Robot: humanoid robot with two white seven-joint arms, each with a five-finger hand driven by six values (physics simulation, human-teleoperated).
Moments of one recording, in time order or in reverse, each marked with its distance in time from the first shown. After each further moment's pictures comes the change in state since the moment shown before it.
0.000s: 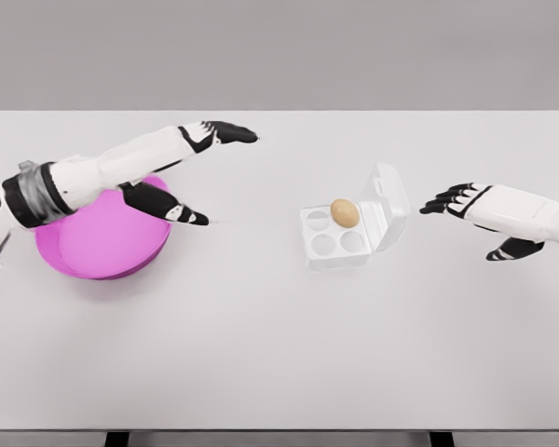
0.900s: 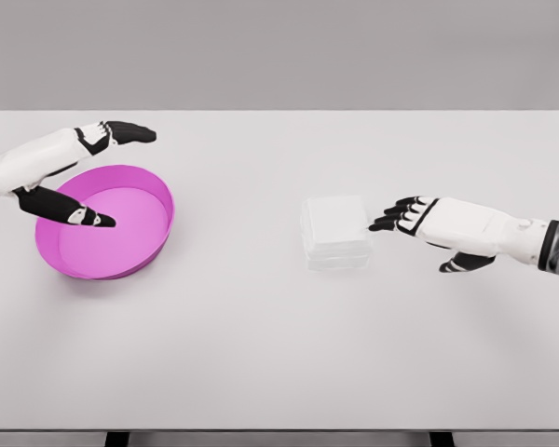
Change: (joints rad) left arm 0.127 0.221 0.138 0.043 0.085 -0.092 0.000; right arm -0.012 0.058 0.078 -0.114 -0.004 0.000 0.000
